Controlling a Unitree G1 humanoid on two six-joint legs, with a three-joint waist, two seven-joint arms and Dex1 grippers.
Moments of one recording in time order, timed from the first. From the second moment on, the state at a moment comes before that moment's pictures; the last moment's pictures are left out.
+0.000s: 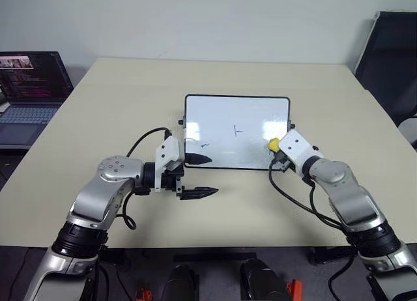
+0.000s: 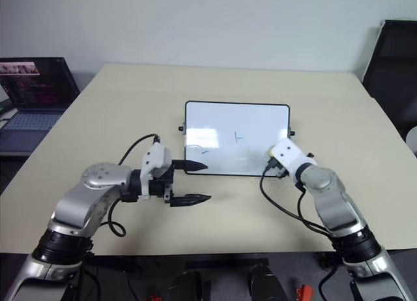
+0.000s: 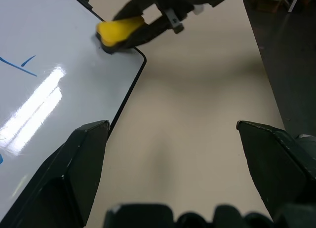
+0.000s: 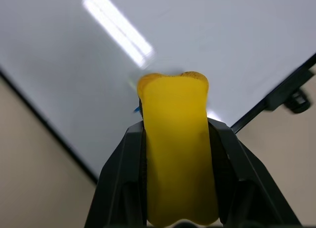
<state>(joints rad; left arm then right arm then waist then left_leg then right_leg) -0.40 0.68 -0.12 -0.15 -0.42 0.41 -1.16 -0.39 -0.61 0.27 -0.29 -0.10 0.75 0.51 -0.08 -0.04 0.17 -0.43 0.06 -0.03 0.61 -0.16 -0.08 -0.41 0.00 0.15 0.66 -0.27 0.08</state>
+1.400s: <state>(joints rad) -0.19 0.58 0.08 -0.25 -0.46 0.47 -0.82 -0.21 -0.36 0.05 -0.44 0.08 0.68 0.52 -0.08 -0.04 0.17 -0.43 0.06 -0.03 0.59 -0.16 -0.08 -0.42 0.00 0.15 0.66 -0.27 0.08</state>
